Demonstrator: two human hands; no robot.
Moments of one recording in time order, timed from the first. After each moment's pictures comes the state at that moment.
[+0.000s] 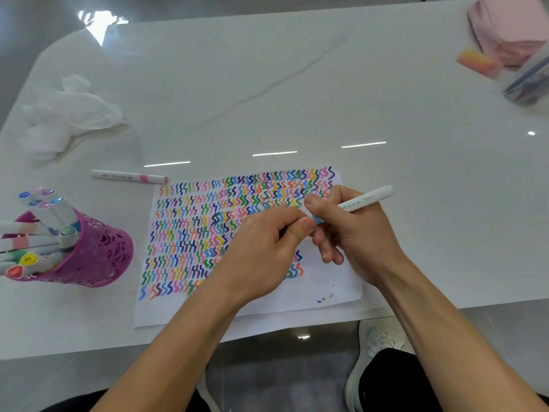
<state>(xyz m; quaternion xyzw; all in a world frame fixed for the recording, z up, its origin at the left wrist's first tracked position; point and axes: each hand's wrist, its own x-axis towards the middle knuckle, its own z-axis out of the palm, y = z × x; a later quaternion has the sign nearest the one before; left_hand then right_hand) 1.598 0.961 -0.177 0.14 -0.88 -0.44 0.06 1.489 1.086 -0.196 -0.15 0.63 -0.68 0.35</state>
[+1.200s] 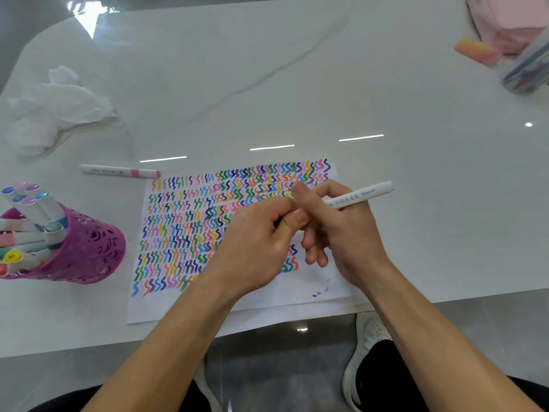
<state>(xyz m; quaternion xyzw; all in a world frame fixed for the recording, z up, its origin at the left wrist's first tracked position) 1.597 0.961 -0.182 0.16 -0.87 -0.46 0.06 1.502 1.081 -0.202 -0.13 0.63 -0.69 0.33</state>
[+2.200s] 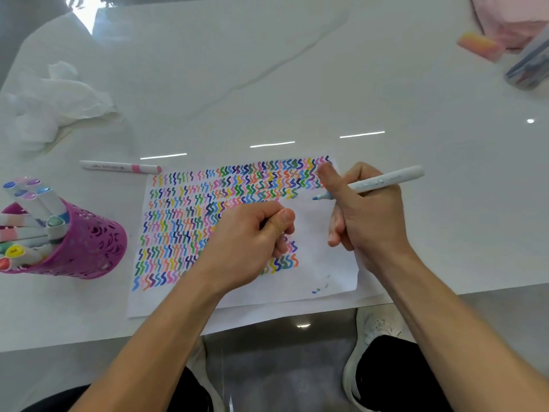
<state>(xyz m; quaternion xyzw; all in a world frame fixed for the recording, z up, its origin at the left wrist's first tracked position) 1.608 0.948 -0.189 0.22 -0.83 -0.51 0.00 1.490 1.086 -0.196 -0.09 0.68 -0.70 0.22</state>
